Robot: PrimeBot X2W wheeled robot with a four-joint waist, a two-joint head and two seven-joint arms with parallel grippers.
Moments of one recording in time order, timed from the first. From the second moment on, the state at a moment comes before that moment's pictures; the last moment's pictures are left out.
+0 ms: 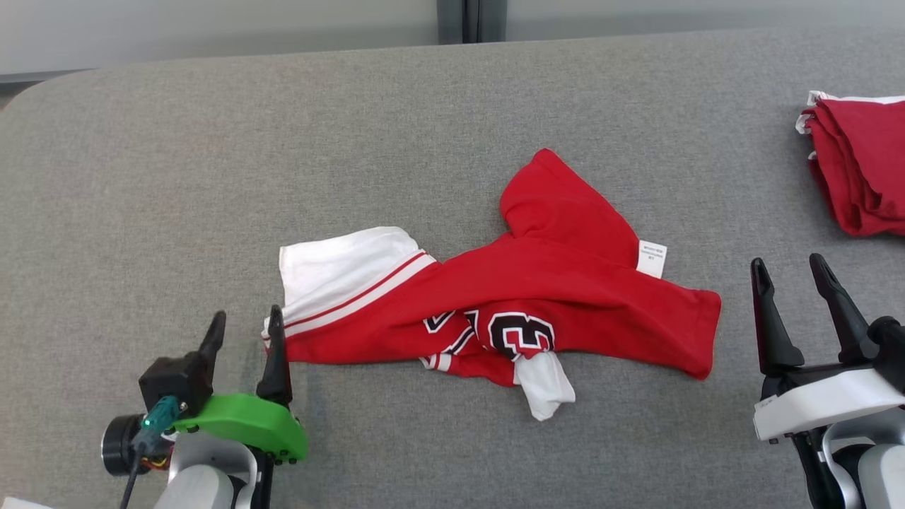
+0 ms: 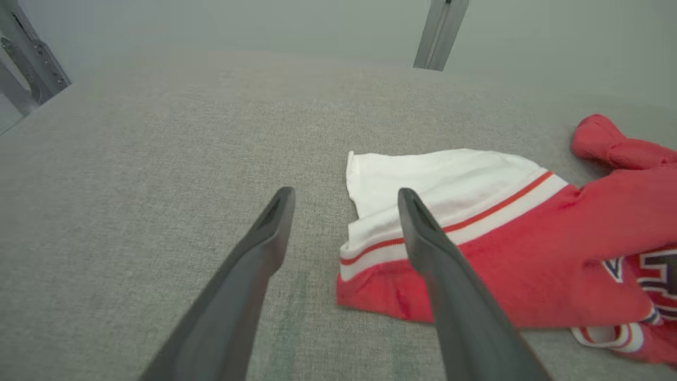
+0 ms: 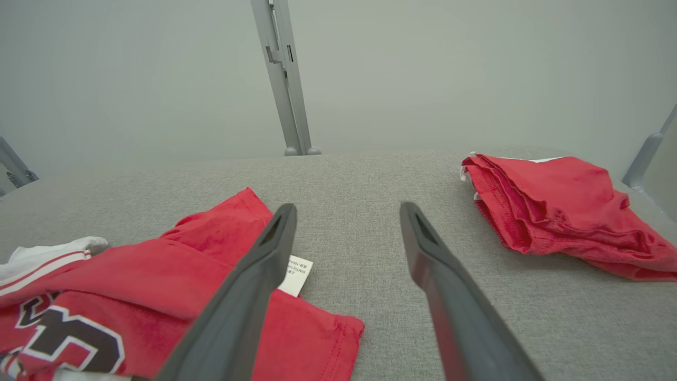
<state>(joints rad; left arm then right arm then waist) -0.17 0.26 -0.38 0.25 -0.55 0.20 -0.16 0.00 -0.16 -0.07 -0.08 0.25 0.13 -0.09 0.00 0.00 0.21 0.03</state>
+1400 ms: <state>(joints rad) -0.53 0.40 -0.45 0.42 -0.62 -0.06 0.24 -0.04 -0.16 -0.02 -0.14 0.25 0.13 -0.05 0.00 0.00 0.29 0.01</state>
